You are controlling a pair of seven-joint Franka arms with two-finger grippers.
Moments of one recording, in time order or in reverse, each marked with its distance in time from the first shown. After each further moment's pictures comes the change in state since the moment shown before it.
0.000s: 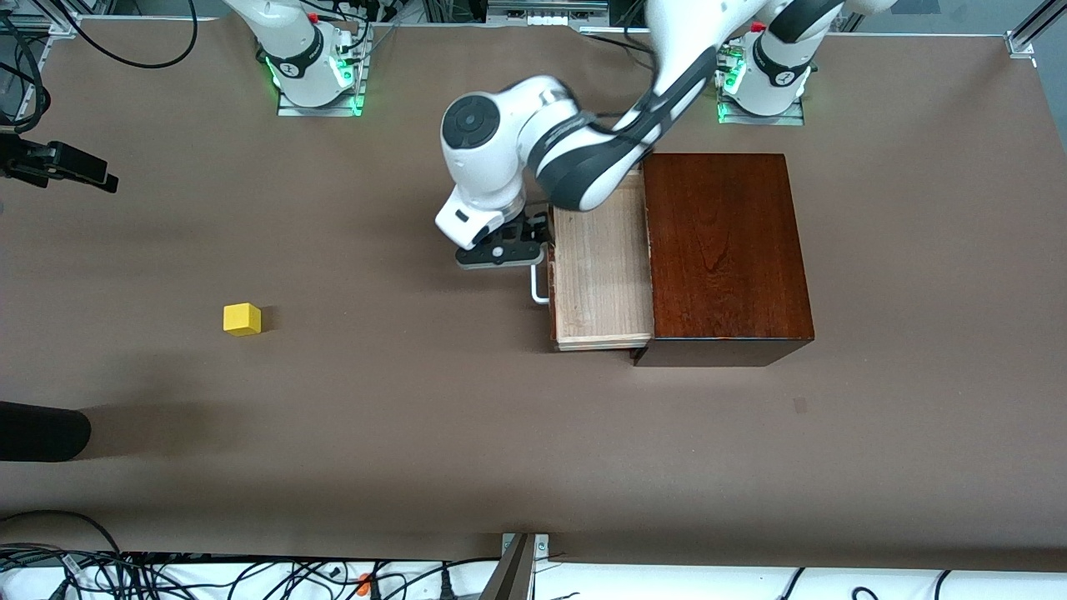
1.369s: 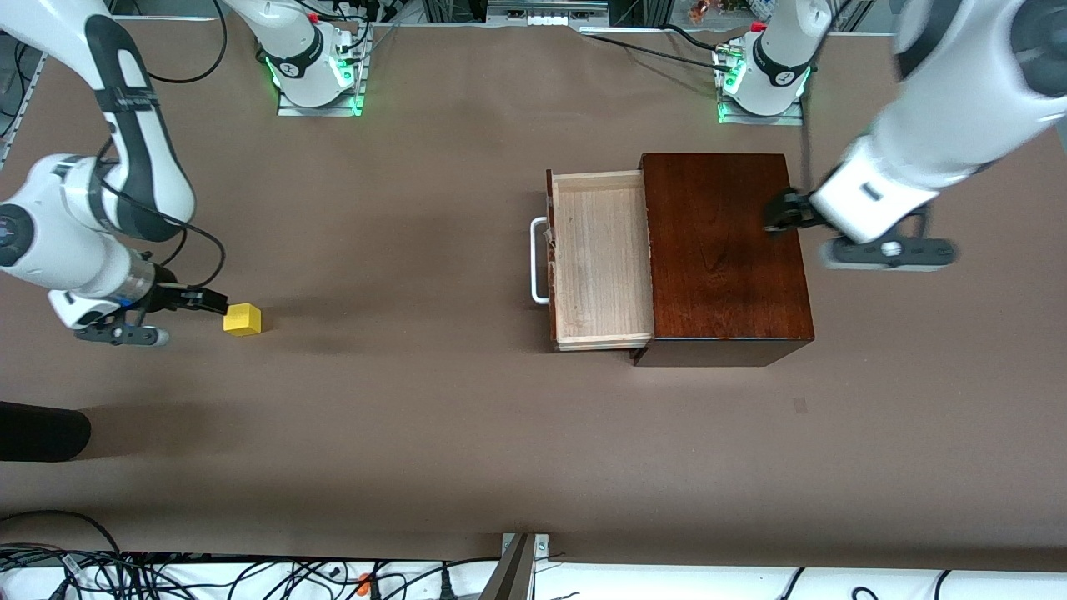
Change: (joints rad) left arm 0.453 -0.609 0.289 -0.359 -0.260 -0.227 0.812; right arm 0.002 0.330 0.006 -0.379 0.008 0.812 0.000
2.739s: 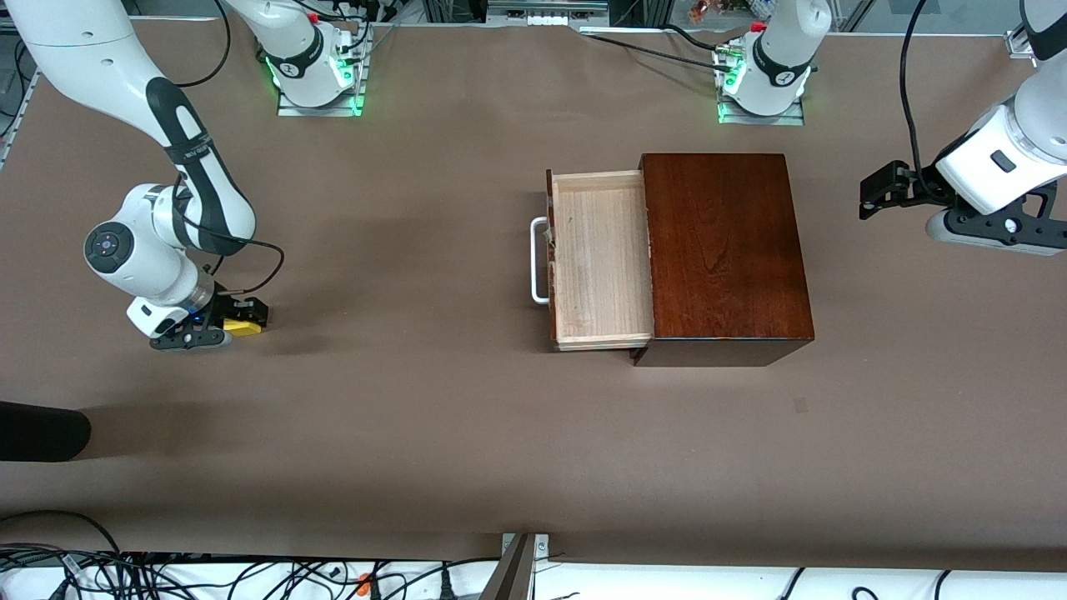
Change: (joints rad) left arm 0.009 -0.087 0.130 -0.092 -0.001 -0.001 0.237; right arm 0.001 0.144 0.024 -0.105 0.000 0.349 -0.165
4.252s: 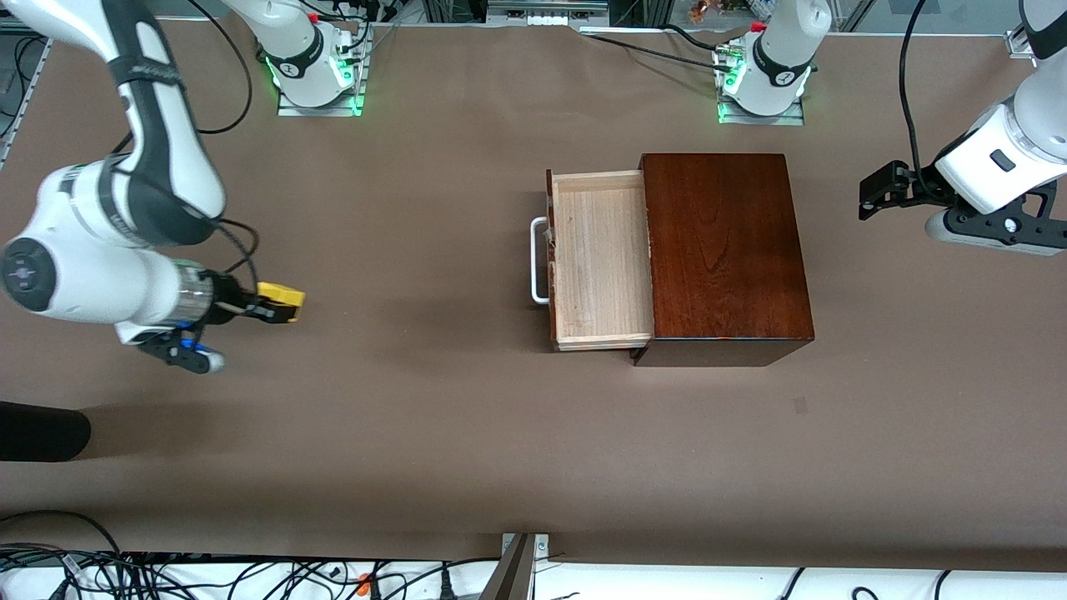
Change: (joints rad) left arm -0.001 0.000 -0.001 0.000 0.000 0.005 0.000; right arm 0.114 -0.062 0.136 0.541 0.186 -0.823 0.725
